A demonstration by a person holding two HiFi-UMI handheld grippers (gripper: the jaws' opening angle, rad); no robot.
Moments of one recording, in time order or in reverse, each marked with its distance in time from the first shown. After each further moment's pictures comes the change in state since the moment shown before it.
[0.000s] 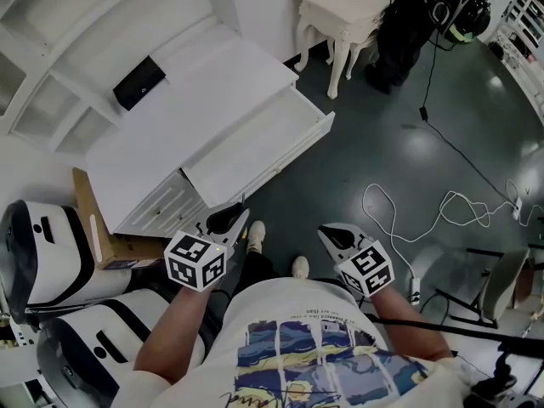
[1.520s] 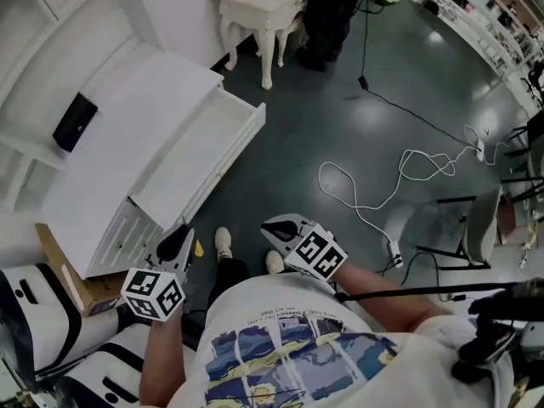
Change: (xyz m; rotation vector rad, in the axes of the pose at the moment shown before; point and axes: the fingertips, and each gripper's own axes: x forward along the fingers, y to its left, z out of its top) left arm -0.010 0.005 -0.010 -0.036 -0.008 -0.007; right arm 0.025 0.016 0.001 -0.035 0.019 0.039
